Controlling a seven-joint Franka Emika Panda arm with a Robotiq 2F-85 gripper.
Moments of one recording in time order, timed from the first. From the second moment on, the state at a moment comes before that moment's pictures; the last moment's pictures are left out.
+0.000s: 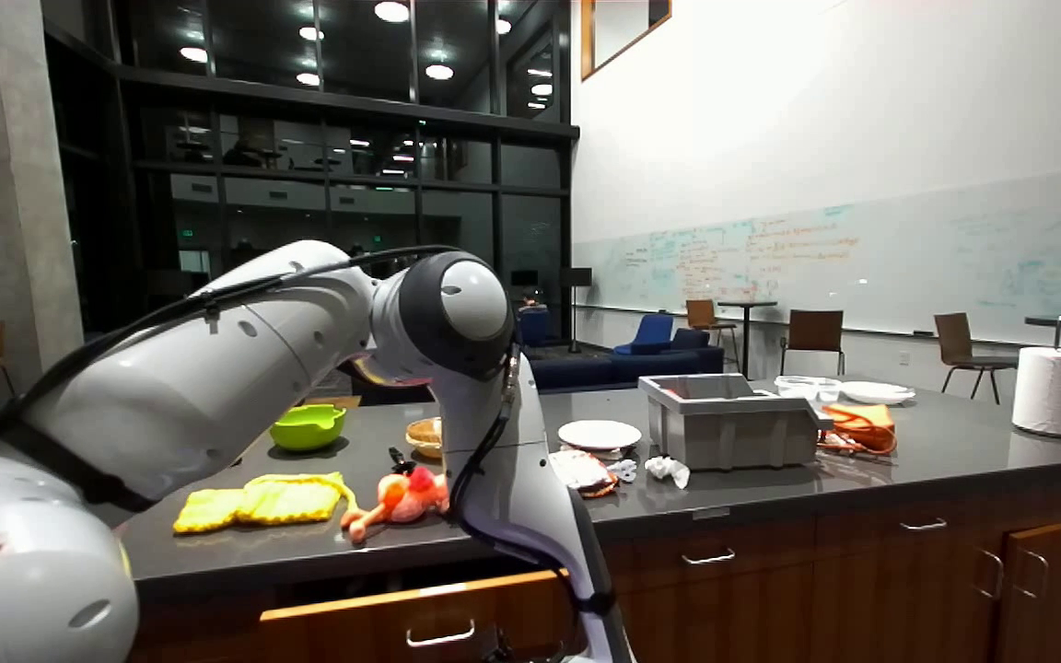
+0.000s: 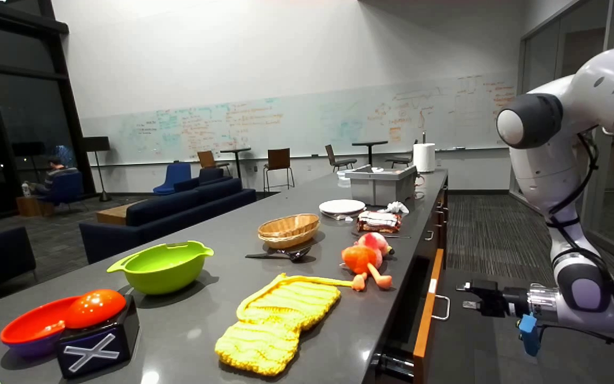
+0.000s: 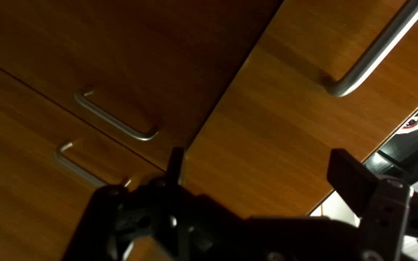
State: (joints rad) arm -0.16 0.97 -0.36 -2.33 2.22 1.42 -2.05
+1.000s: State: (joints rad) arm -0.15 0.80 -0.38 -2.46 2.28 1.53 -2.58
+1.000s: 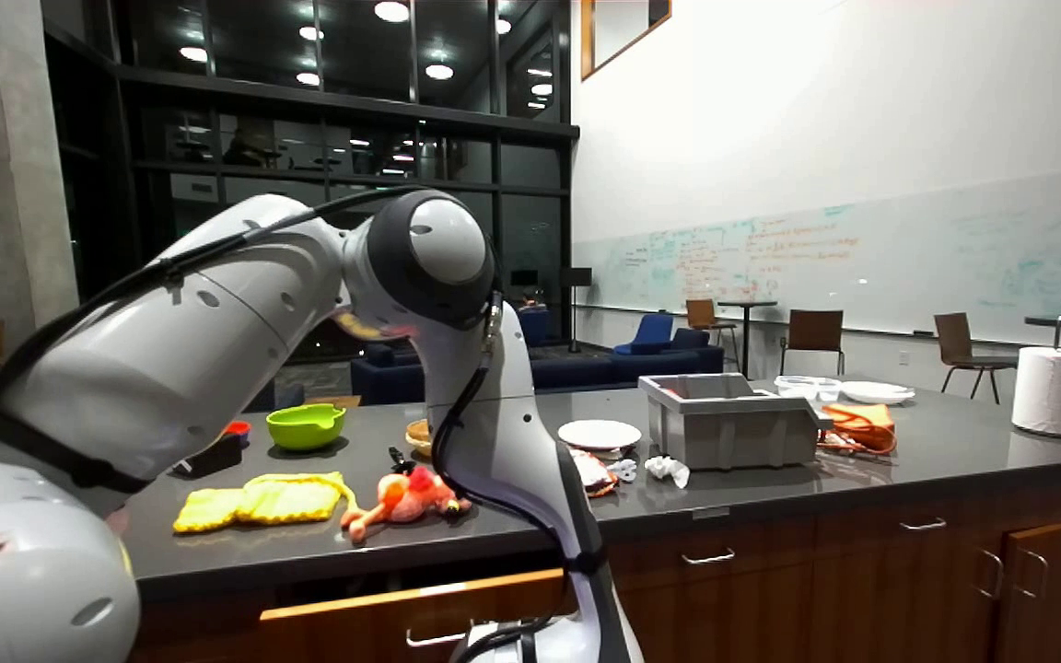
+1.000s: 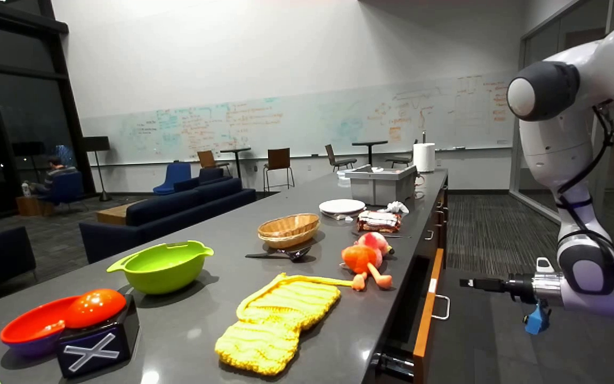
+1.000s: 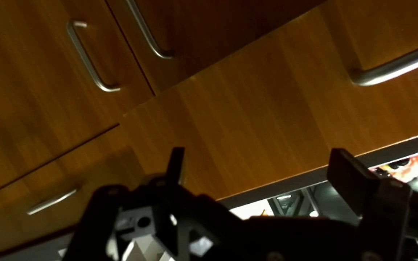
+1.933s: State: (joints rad) arm 0.48 0.81 -0.88 -2.72 2.61 1.20 -2.60
